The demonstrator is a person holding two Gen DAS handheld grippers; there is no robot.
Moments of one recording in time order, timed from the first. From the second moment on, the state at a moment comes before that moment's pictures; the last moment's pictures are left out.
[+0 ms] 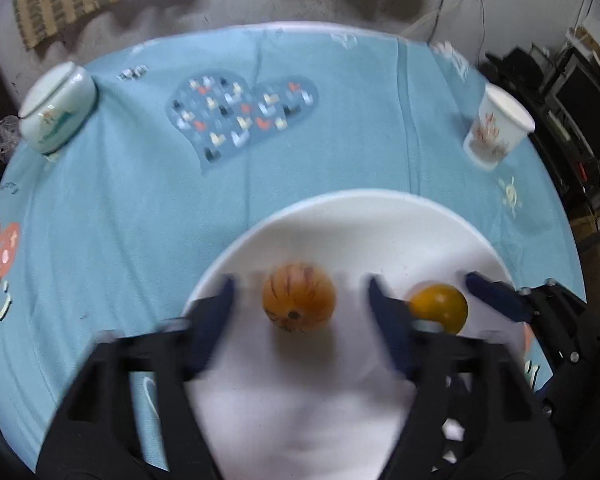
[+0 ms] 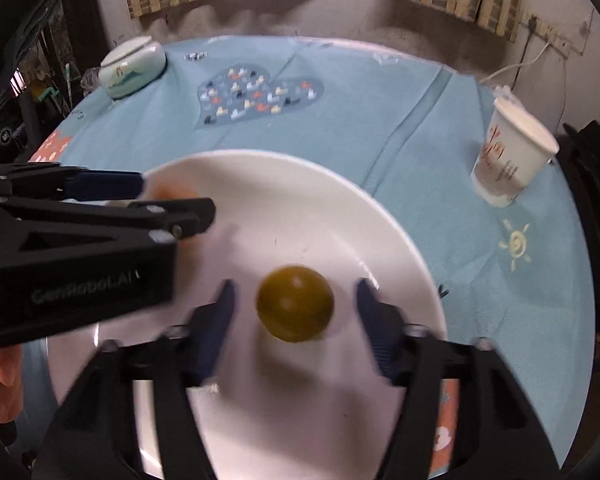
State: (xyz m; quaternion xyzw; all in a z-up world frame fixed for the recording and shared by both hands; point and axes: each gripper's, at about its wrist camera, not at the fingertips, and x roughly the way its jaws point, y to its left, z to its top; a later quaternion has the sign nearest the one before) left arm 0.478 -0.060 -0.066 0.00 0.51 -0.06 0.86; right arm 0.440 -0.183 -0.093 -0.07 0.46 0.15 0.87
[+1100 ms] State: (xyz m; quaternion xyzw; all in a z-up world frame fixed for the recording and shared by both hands) left arm 0.103 -0.021 -0.004 0.03 0.38 -0.05 0.92; right arm 0.106 -0.201 -0.054 -0.06 0.37 0.01 0.93
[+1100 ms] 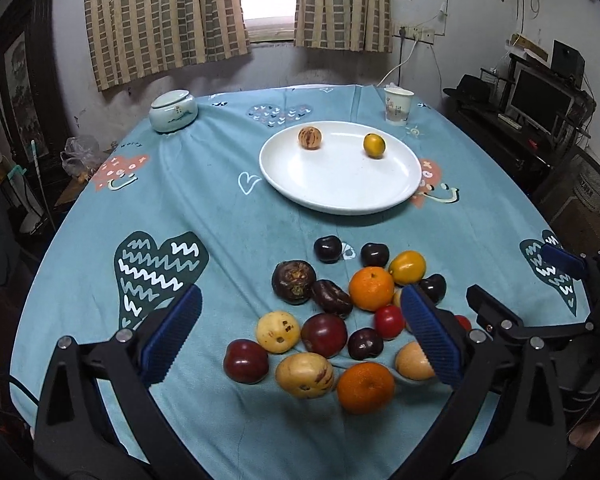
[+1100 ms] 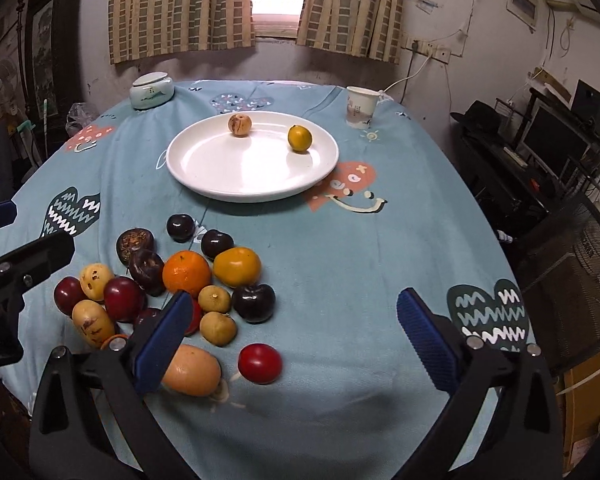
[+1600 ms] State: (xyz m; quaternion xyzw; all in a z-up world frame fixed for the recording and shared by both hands) left arm 0.070 0.012 -0.030 0.04 0.40 -0.03 0.92; right arm 0.073 -0.207 -0.076 -0.06 0.39 0.05 0.92
